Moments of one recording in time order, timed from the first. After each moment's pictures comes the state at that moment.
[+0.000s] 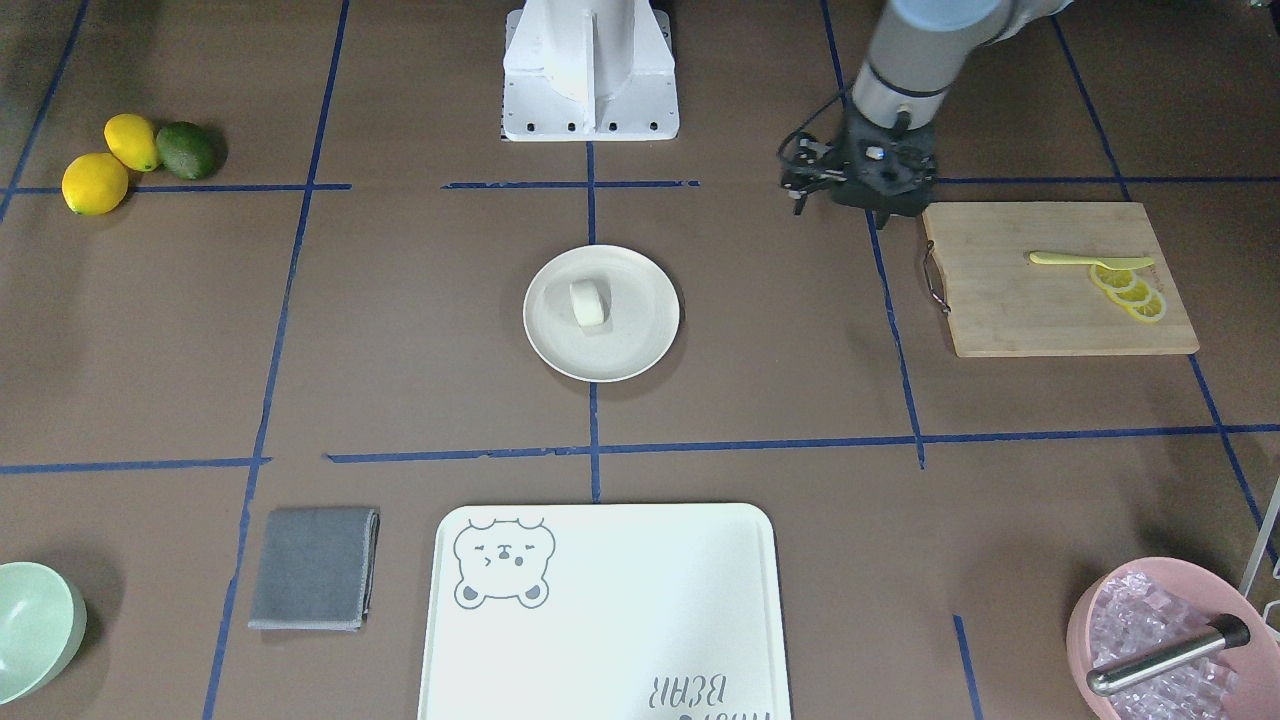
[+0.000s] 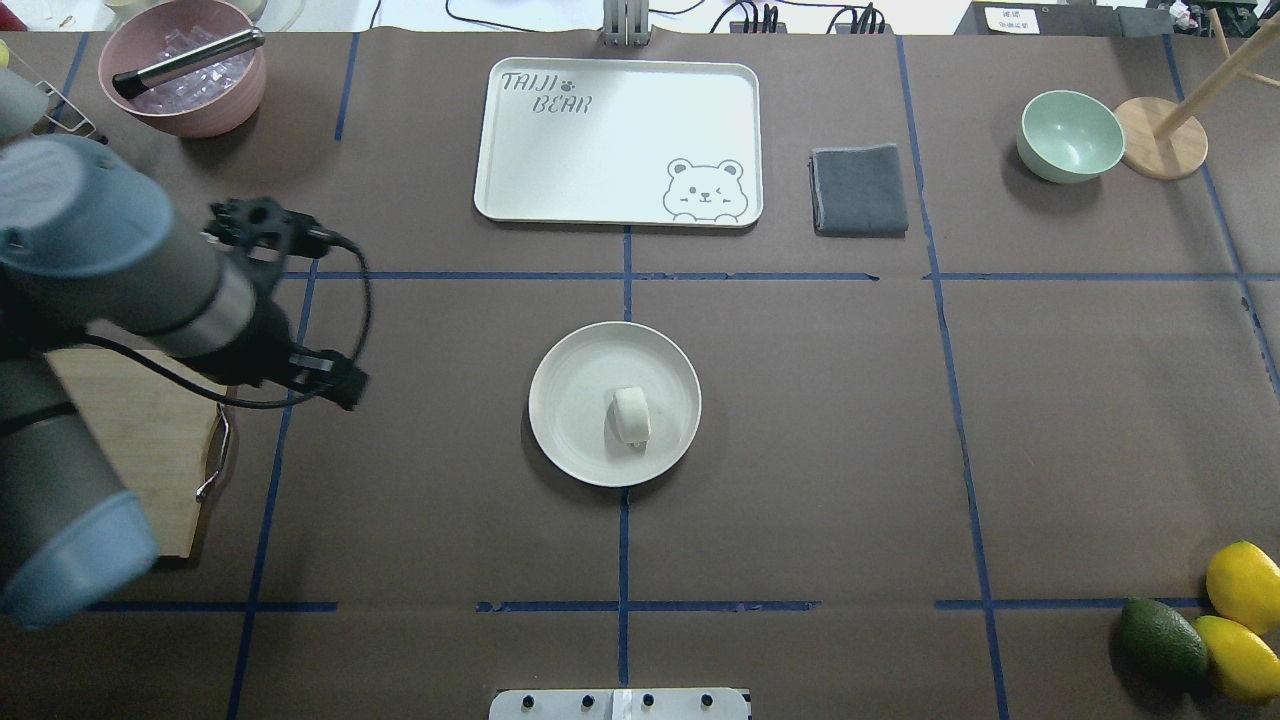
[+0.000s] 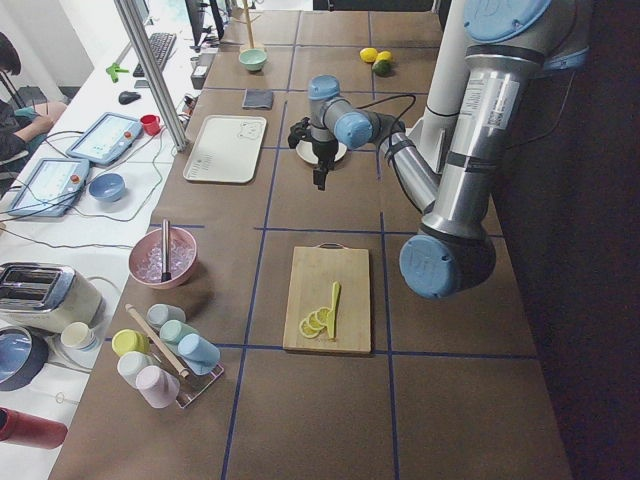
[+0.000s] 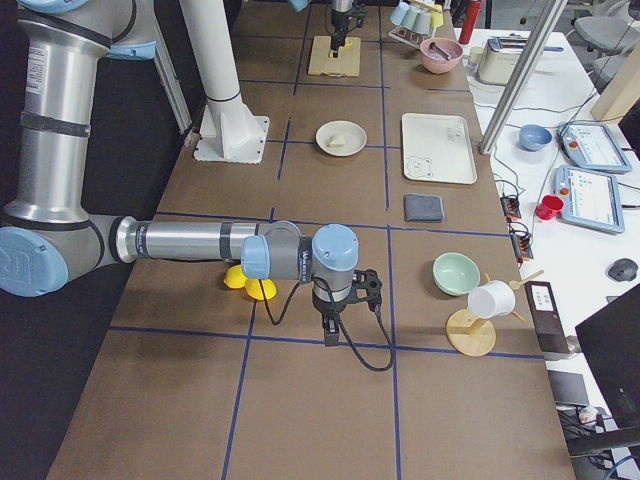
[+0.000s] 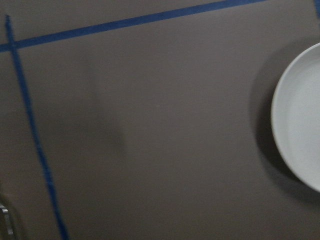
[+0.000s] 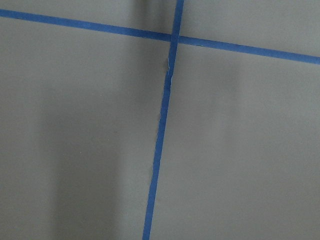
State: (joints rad) left arm -0.86 -1.71 -2.17 -1.40 -2.14 -0.55; right arm 1.52 -1.76 1.78 -1.57 2.30 -0.08
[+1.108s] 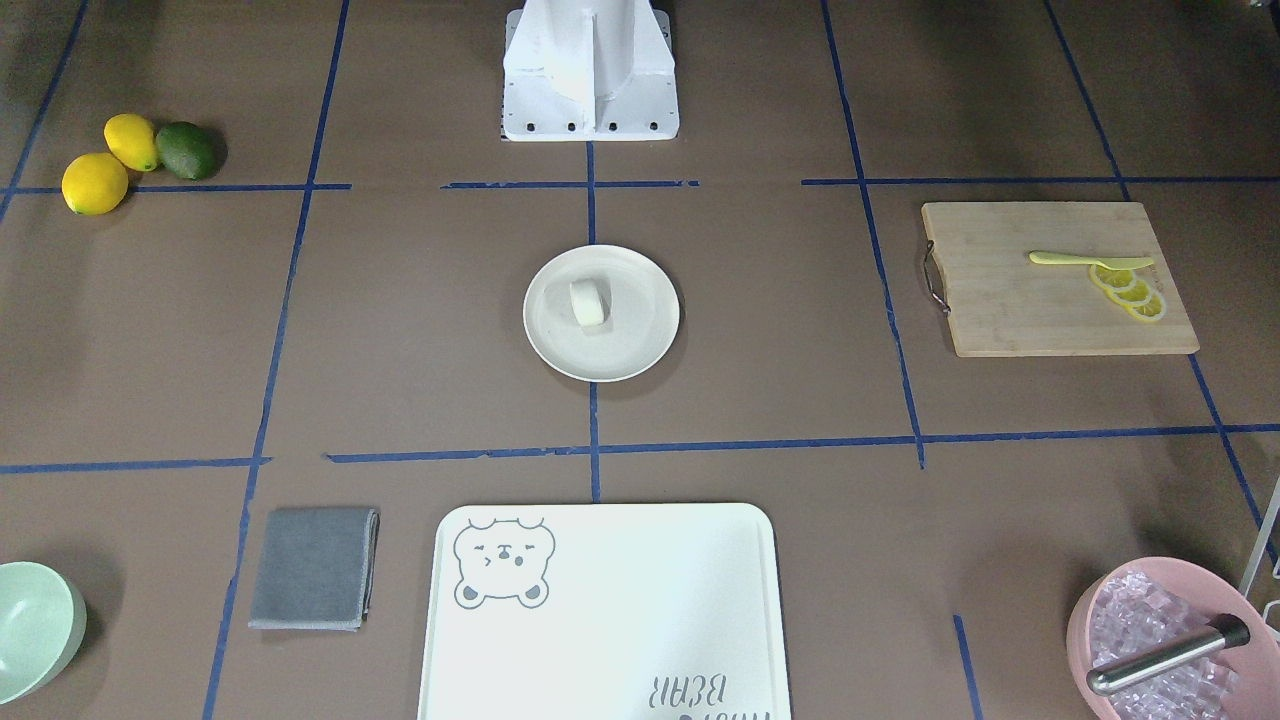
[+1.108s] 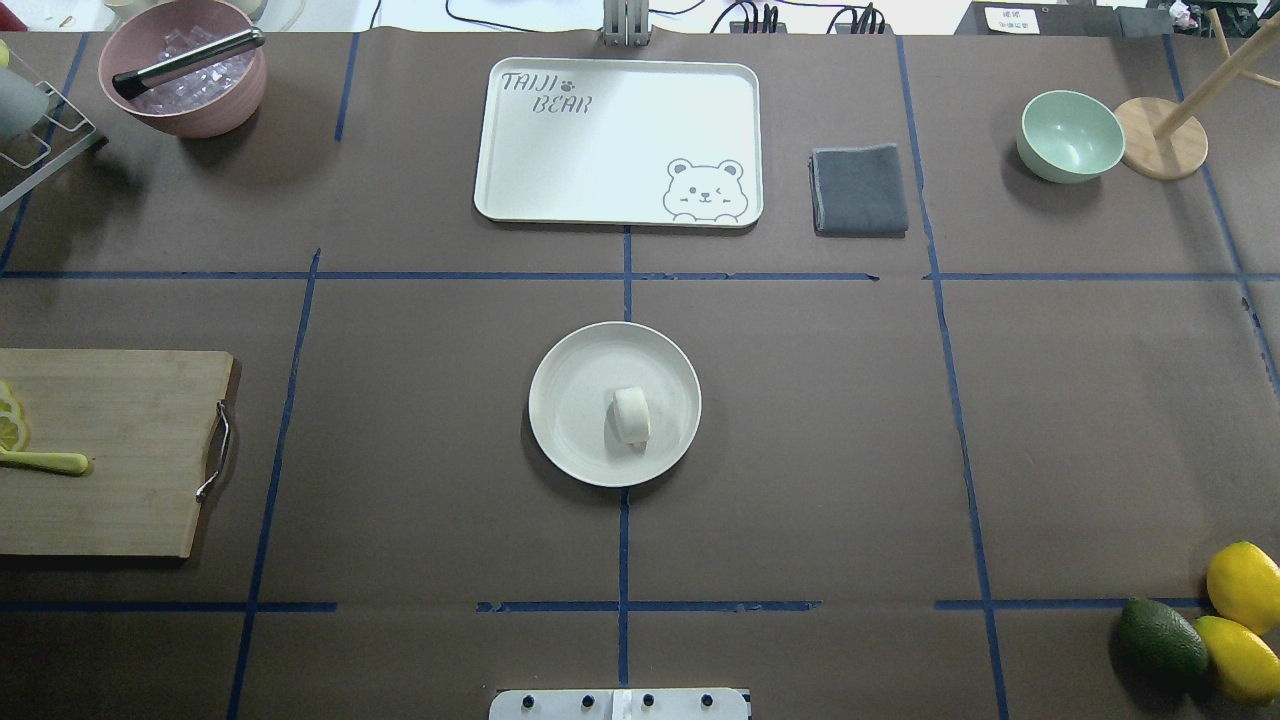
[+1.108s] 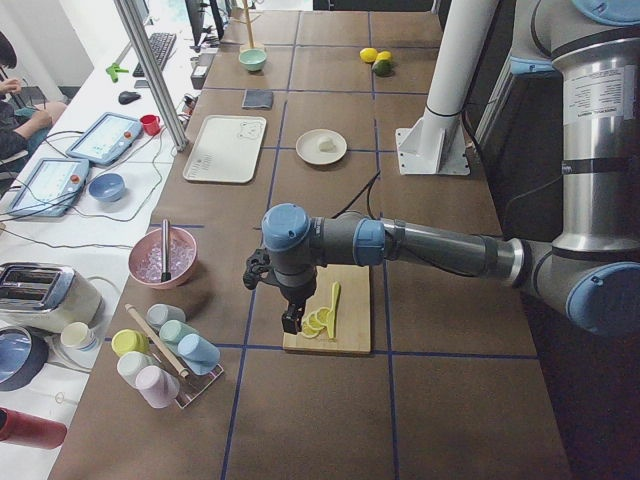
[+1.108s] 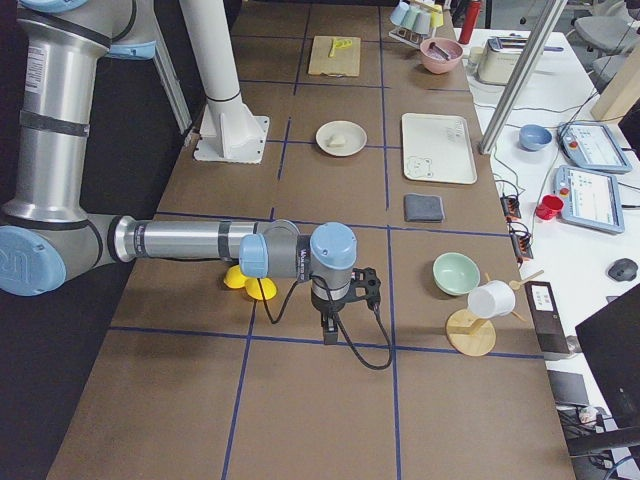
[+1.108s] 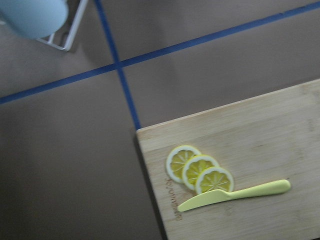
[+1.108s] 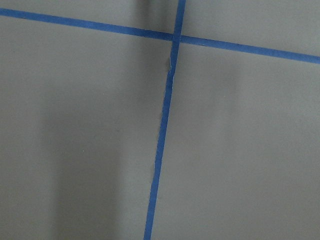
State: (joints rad) left arm -1.55 -1.45 -1.81 -1.41 -2.34 0.21; right arm 1.52 -1.77 1.80 -1.57 2.30 -0.08
